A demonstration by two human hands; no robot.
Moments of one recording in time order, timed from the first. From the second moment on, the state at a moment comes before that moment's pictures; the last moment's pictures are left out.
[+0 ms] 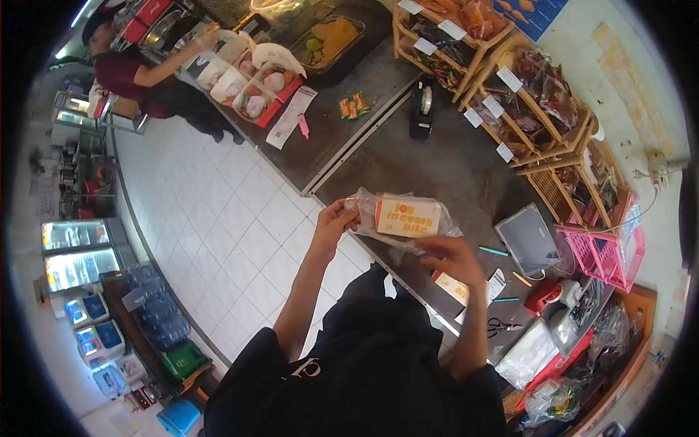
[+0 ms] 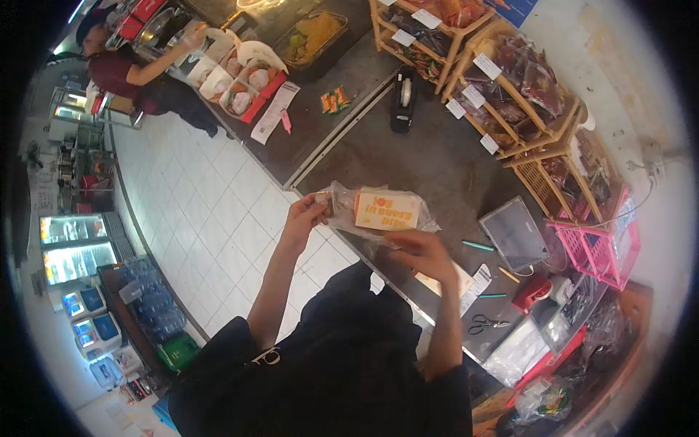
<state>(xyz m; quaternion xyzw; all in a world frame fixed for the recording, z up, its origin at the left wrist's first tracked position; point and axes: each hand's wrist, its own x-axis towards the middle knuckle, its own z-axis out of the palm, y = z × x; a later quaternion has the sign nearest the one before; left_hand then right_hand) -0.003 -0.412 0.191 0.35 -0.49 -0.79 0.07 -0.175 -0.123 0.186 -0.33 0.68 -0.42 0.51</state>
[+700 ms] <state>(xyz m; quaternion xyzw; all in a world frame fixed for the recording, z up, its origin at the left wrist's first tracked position) -0.010 -0.402 0.168 0.34 -0.35 -0.85 0.17 -0.106 -0.215 0.320 -0.53 0.76 -0.33 0.15</state>
